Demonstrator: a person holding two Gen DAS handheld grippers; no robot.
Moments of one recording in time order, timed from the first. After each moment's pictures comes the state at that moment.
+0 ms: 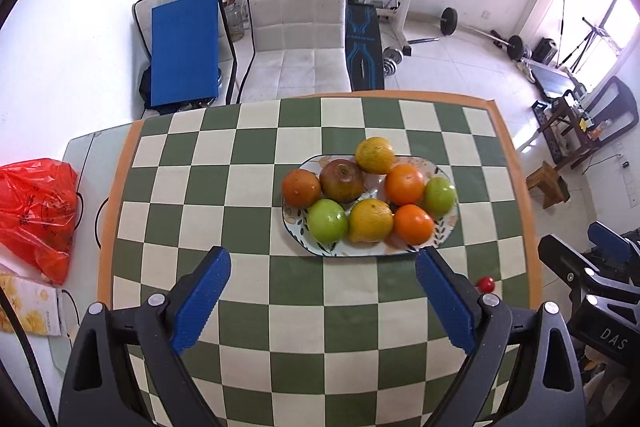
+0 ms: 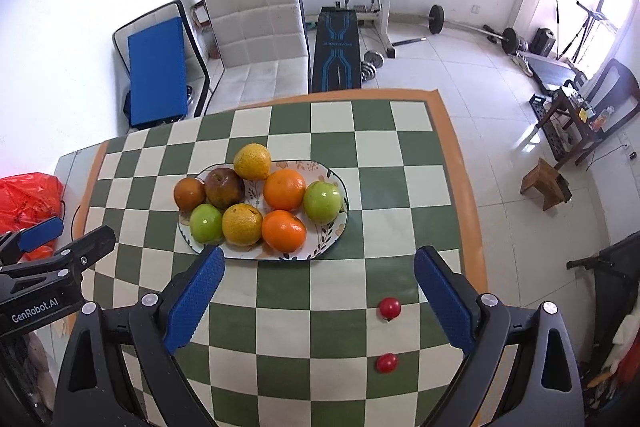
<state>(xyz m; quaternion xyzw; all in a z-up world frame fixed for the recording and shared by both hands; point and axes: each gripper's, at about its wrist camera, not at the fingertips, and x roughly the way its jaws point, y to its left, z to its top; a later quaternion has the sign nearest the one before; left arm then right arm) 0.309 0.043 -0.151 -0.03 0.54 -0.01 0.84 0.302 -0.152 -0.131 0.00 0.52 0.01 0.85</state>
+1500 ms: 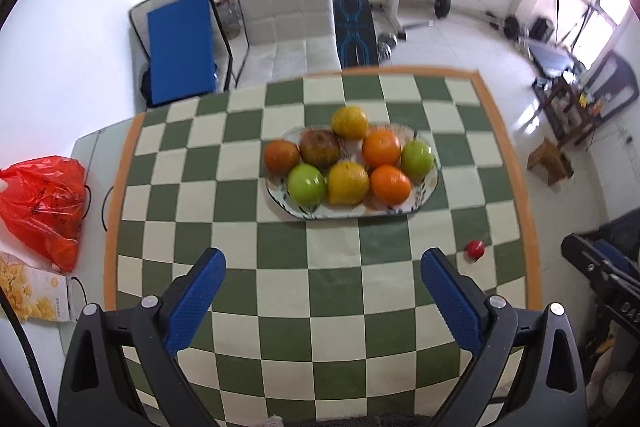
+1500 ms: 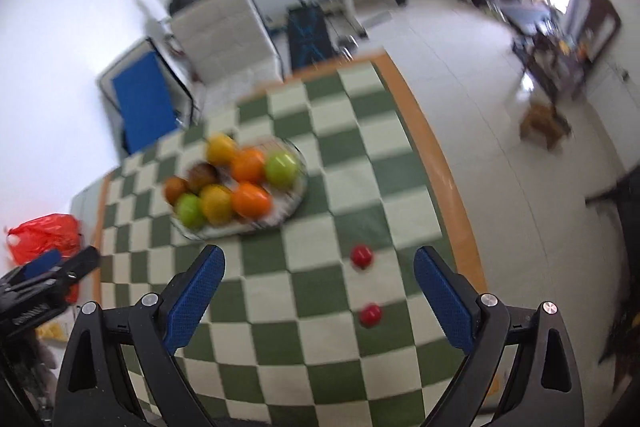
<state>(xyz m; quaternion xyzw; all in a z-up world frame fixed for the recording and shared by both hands) 0.276 -0.013 -0.167 0.01 0.56 0.00 0.83 0.234 -0.253 -0.158 0.12 0.54 -0.03 0.83</state>
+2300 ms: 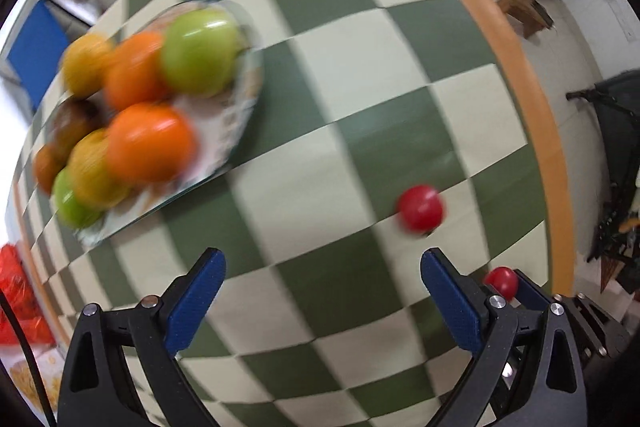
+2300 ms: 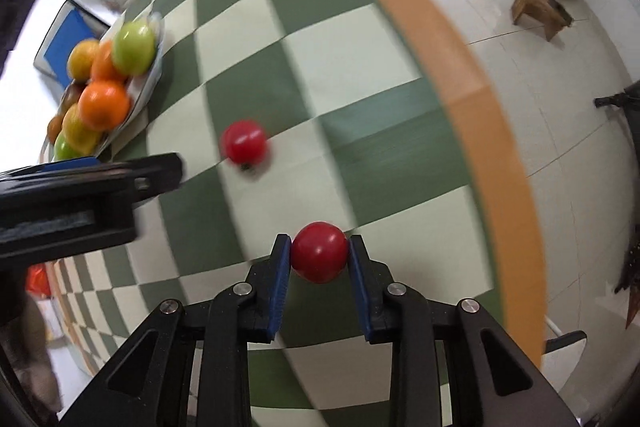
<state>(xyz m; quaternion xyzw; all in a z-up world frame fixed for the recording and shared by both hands) 0.334 -0.212 -0.351 0.14 0.70 -0.13 0.69 0.203 -0.312 -0.361 0.18 0.65 -0.06 0.74</state>
